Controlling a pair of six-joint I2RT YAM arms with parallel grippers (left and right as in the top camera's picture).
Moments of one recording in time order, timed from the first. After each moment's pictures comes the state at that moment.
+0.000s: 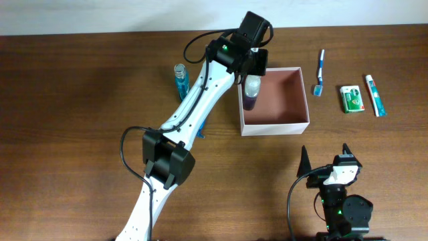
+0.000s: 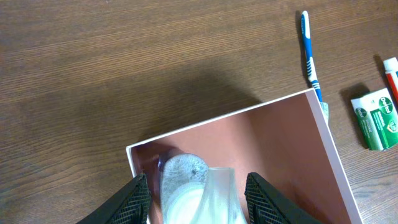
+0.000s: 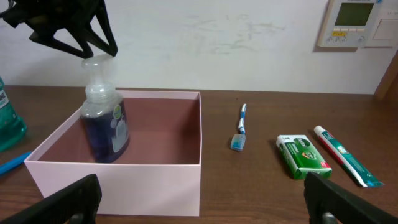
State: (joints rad) left arm -0.61 2.50 2.64 -1.06 0.02 -0.38; right arm -0.05 0.01 0.01 -0.07 -0.05 -0.03
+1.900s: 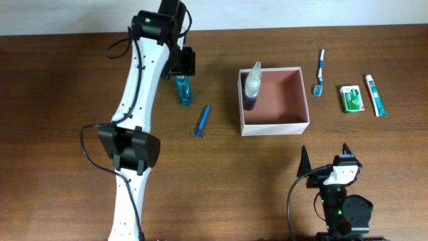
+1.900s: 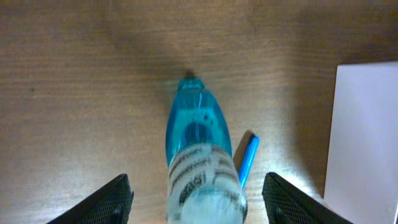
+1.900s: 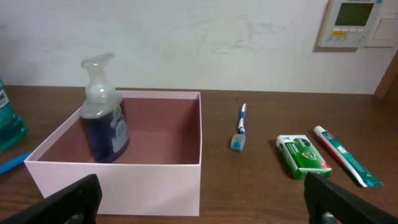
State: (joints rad) left arm -0.27 2.48 2.73 -1.57 0.02 -0.23; right arm -0.05 0.01 0.01 -0.07 -0.05 -0.03
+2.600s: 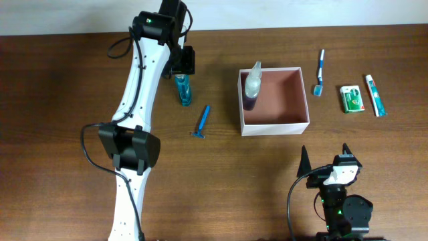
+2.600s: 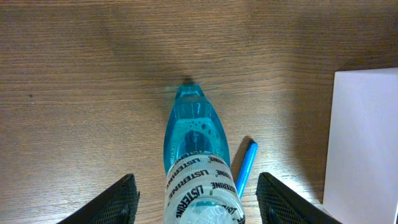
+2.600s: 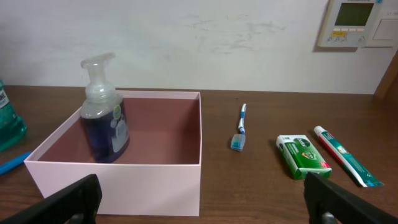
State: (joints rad) left arm -0.27 2.48 2.72 -1.54 0.02 -0.23; right arm -0.05 0.01 0.01 -0.07 -0.05 -0.03
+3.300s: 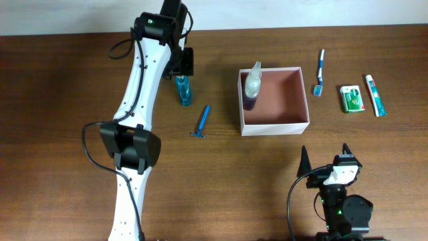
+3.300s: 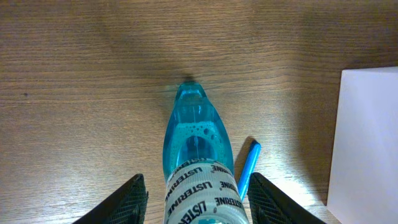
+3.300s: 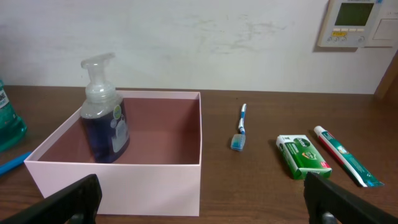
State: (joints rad) left arm -0.27 2.50 2.72 -1.54 0.02 -0.23; right arm -0.05 0.01 0.01 -0.07 -0.05 -0.03
